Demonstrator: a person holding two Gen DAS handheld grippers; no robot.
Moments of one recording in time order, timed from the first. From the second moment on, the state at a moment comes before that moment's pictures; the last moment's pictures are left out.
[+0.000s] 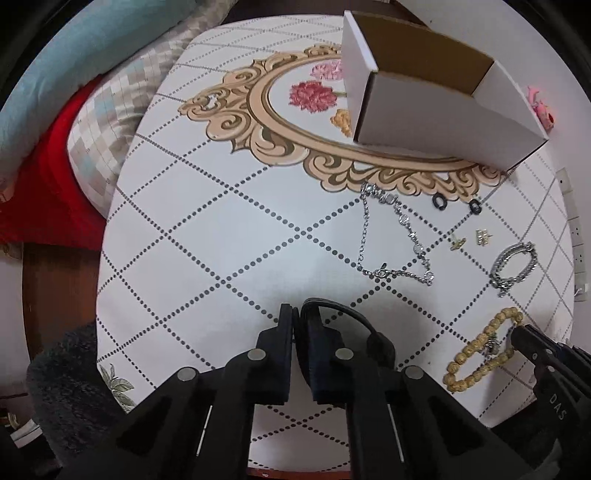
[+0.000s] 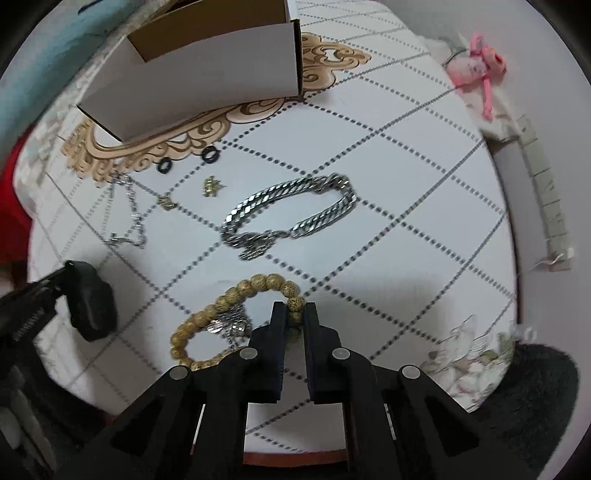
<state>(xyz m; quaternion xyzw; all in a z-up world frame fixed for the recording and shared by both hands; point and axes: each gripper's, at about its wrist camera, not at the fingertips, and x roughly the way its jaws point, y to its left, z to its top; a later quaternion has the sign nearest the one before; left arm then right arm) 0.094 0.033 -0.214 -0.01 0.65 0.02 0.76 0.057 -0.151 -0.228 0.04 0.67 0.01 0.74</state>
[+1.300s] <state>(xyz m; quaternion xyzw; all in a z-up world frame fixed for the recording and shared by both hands) 0.253 0.022 -0.114 -0.06 0.57 -0.04 0.82 0.241 -0.132 -0.066 0.06 0.55 0.14 0.82</state>
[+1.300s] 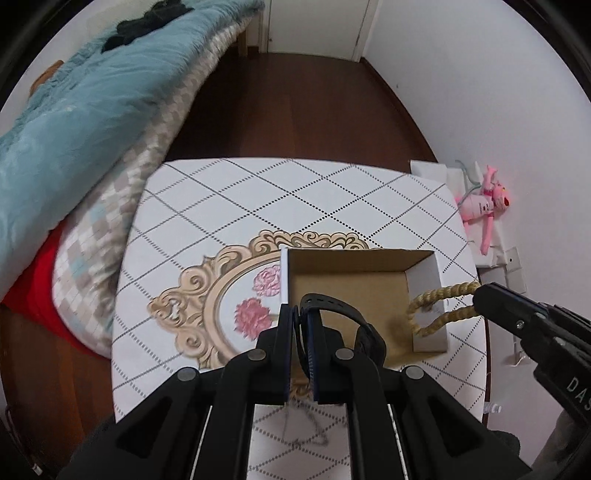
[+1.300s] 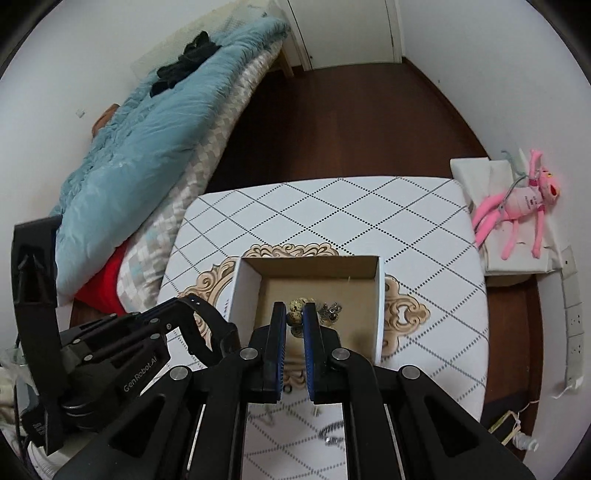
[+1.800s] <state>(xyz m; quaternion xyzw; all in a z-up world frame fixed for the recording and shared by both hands) 0.280 0.014 -0.130 -0.03 0.58 -0.02 0.82 0.266 -0.162 -0.128 0.06 0.60 0.08 0.79</state>
